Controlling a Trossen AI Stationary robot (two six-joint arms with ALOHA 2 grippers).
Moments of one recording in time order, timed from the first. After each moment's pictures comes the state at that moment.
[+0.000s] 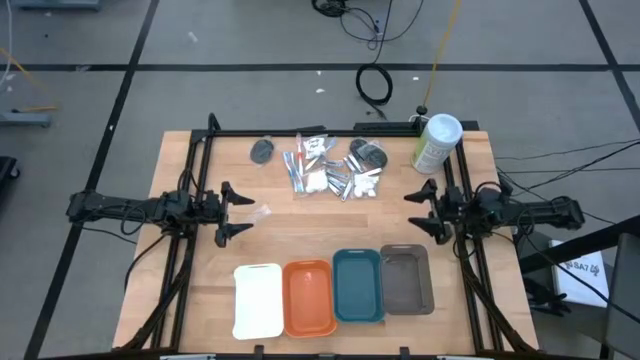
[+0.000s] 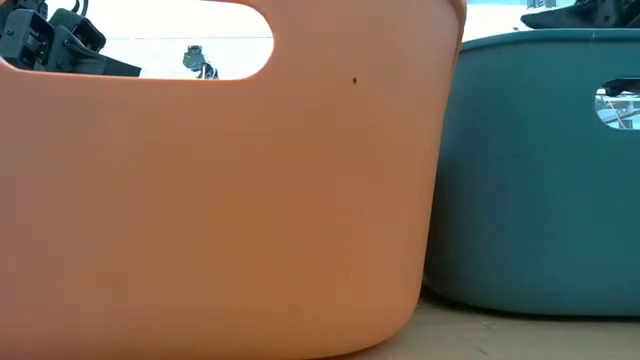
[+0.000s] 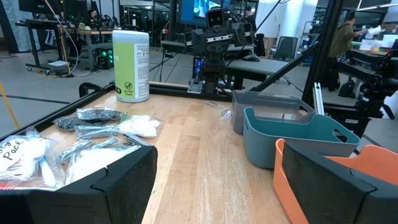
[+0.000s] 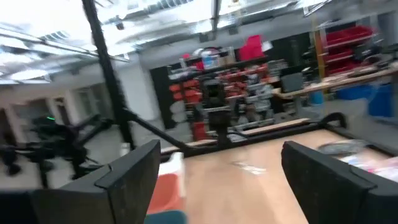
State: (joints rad) left arm -0.07 0.18 0.02 0.15 -0.08 -0.09; right arm 0.05 0.09 0.01 0.30 0.03 0.23
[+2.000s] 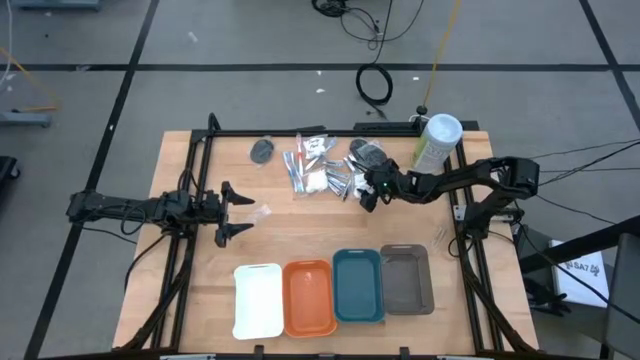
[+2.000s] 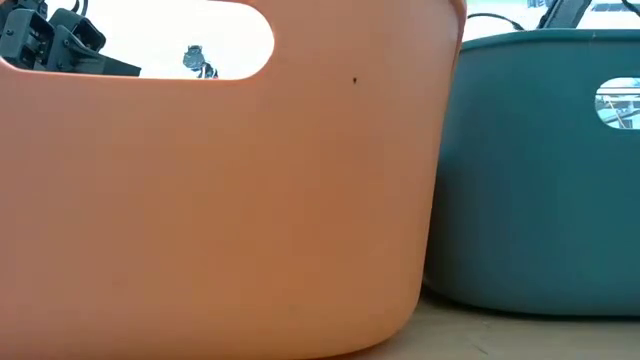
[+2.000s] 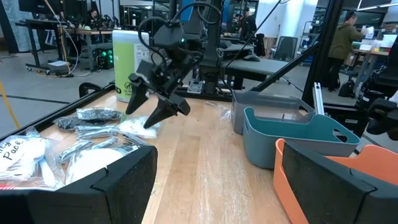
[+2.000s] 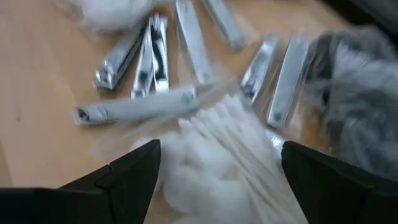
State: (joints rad) left arm -0.07 0.18 0.02 0.15 -0.08 -0.09; right arm -0.35 1.60 0.55 0.32 0.22 0.11
